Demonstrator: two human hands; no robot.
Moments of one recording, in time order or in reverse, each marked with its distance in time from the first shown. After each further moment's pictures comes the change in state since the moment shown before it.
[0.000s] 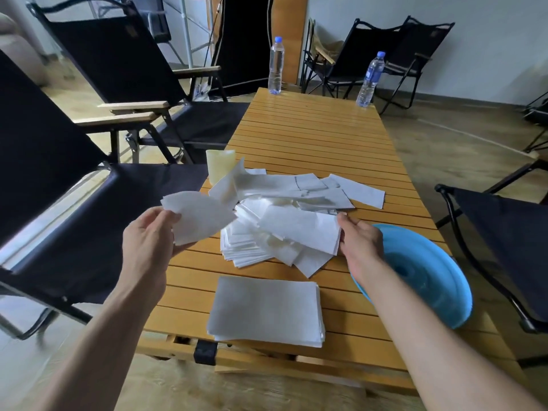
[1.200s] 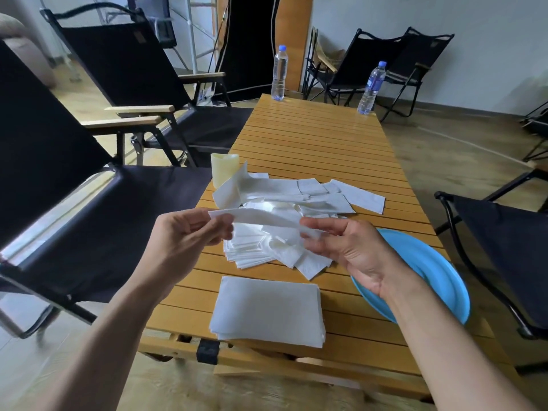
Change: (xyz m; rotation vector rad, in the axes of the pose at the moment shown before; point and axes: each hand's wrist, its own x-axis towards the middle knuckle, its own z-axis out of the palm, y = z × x) left_hand -0.016 0.014 0.002 0.273 -0.459 0.295; right_hand -0.062 -0.045 -0.020 0.018 -0.760 -0.072
